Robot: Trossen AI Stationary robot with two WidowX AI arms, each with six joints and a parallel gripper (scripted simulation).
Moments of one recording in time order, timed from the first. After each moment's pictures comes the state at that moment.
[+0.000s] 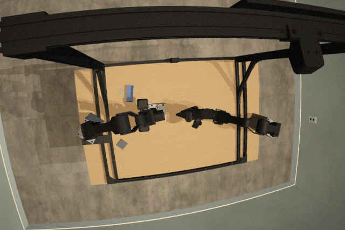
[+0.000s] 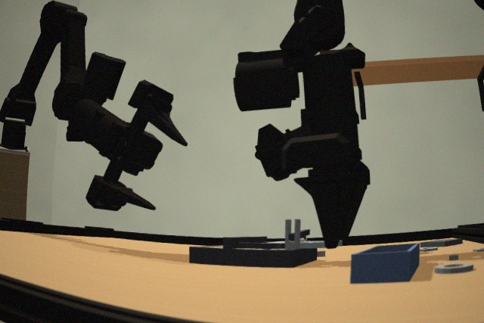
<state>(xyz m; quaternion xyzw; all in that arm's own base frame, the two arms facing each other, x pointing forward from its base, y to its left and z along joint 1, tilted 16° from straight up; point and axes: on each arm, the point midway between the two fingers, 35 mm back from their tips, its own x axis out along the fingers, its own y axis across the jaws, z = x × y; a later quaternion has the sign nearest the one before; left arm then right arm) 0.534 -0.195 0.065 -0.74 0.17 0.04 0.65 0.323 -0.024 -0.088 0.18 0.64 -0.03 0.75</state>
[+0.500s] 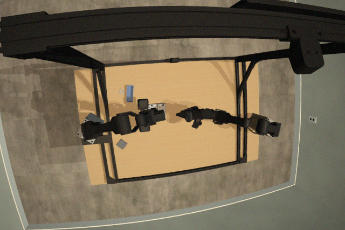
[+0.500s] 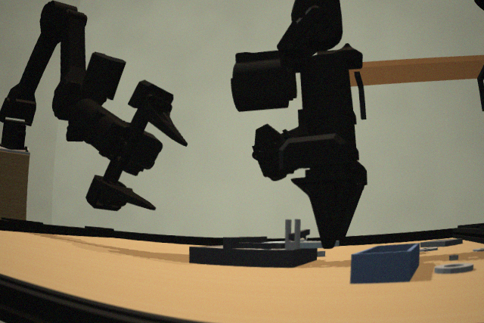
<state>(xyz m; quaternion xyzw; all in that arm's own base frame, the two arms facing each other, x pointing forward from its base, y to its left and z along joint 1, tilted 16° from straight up) 0.534 -0.195 0.065 -0.74 0.17 0.04 0.65 0.326 -0.026 -0.088 0.18 0.64 -0.03 0.75</state>
